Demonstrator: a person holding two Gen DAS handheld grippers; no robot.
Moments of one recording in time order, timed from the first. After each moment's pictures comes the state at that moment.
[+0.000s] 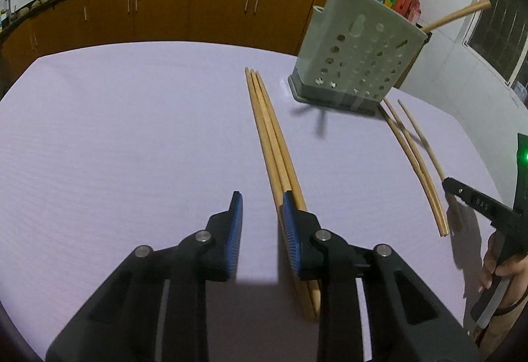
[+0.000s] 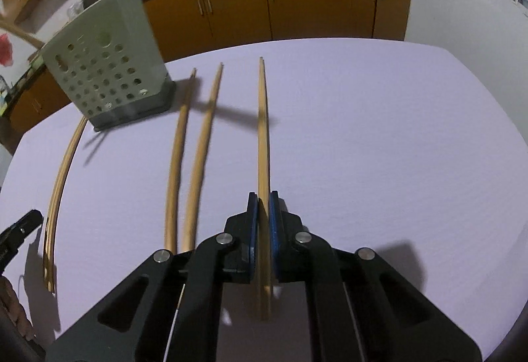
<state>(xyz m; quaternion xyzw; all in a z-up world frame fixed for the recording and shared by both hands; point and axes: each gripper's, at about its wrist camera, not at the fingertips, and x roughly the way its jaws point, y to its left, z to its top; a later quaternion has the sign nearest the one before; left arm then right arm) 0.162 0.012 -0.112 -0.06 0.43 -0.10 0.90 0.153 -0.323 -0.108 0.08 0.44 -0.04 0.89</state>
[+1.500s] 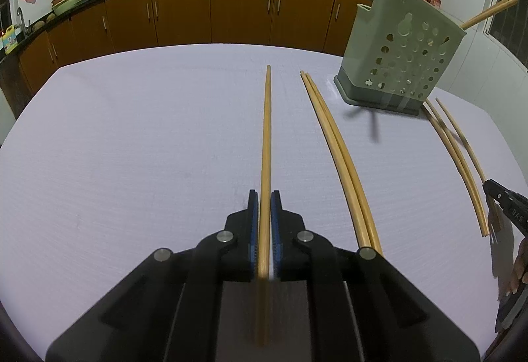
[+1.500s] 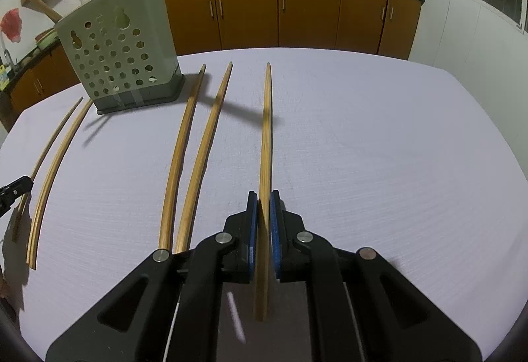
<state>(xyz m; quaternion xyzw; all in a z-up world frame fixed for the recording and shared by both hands) 0.179 0.037 -0.118 -0.02 0.43 -0.04 0.90 0.144 -0.318 -0.107 0.03 0.43 -0.03 0.90</state>
